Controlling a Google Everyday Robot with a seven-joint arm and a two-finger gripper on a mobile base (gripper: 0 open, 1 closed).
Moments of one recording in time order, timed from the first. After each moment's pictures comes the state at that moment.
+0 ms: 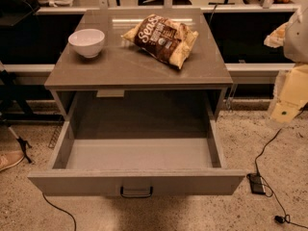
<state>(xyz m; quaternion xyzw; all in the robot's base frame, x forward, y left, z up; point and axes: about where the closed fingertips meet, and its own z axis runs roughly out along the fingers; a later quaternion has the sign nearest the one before) 0.438 -0.217 0.976 -0.60 0.78 -0.03 0.16</state>
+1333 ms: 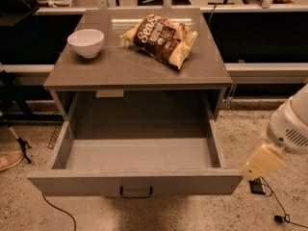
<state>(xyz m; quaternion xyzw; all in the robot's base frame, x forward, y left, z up) 0.371 -0.221 0.831 -0.42 0.90 0.10 0.09</state>
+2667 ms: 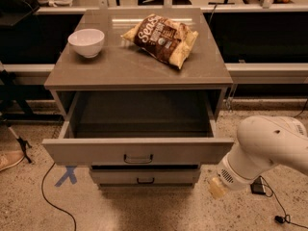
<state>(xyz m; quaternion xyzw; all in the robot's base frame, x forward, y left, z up) 0.379 -0.184 0.629 -0.27 0.96 0.11 0.02</state>
